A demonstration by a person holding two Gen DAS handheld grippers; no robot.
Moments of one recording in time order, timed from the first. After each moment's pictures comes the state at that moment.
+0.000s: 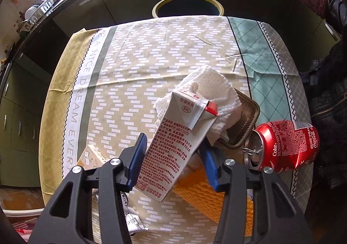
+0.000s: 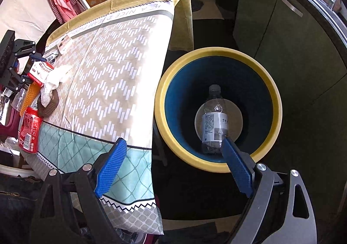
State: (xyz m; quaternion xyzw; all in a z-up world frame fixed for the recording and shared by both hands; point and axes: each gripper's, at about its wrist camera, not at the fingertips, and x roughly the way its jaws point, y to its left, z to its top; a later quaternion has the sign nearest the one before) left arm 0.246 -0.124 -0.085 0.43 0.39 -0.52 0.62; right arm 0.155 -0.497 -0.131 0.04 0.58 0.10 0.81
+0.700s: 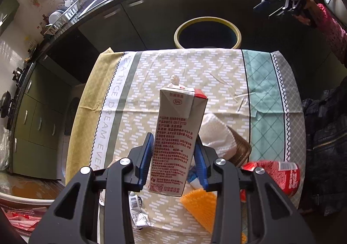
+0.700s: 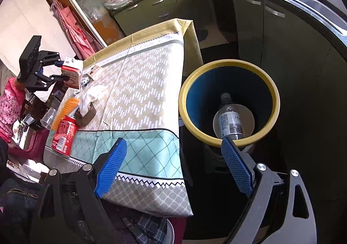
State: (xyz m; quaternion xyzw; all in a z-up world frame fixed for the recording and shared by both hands) left arm 0.224 -0.163 -0.017 0.43 0.35 -0.47 0.69; right arm 0.054 -0.515 -0.091 0.13 0.47 0.12 0.87
